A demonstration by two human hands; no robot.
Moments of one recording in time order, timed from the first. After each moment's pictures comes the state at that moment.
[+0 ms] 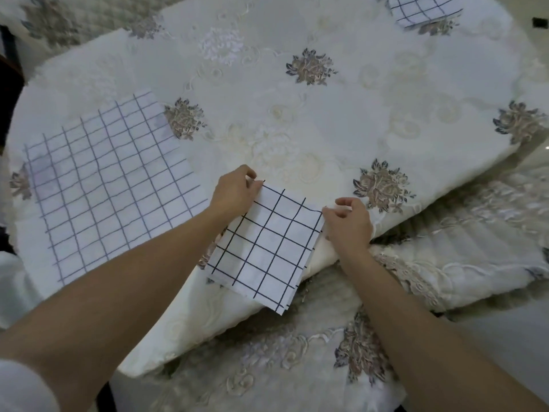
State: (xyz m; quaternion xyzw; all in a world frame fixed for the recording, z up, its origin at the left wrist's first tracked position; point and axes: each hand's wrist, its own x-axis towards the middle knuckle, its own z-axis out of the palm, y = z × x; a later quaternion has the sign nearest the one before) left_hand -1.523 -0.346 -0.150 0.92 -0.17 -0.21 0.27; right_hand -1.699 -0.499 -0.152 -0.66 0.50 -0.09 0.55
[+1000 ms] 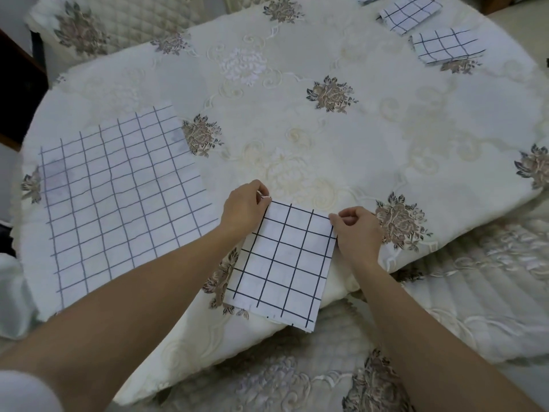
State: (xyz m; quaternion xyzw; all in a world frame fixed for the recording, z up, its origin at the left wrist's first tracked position) left_hand -1.506 -0.347 -0.160 0.92 -0.17 -0.17 0.31; right_hand -1.653 -0.523 -0.164 -0.75 0.47 -0.09 0.46
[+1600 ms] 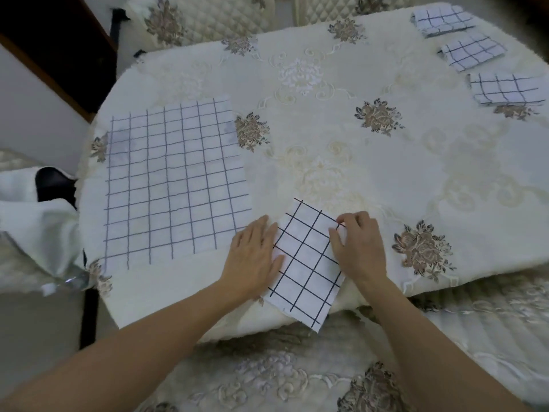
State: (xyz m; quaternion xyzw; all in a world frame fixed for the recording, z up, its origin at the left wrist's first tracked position) left_hand -1.615 -0.269 -0.161 0.96 -0.26 -0.09 0.06; right_hand -1.651 -0.505 -0.168 -0.97 0.12 -0.11 0.20
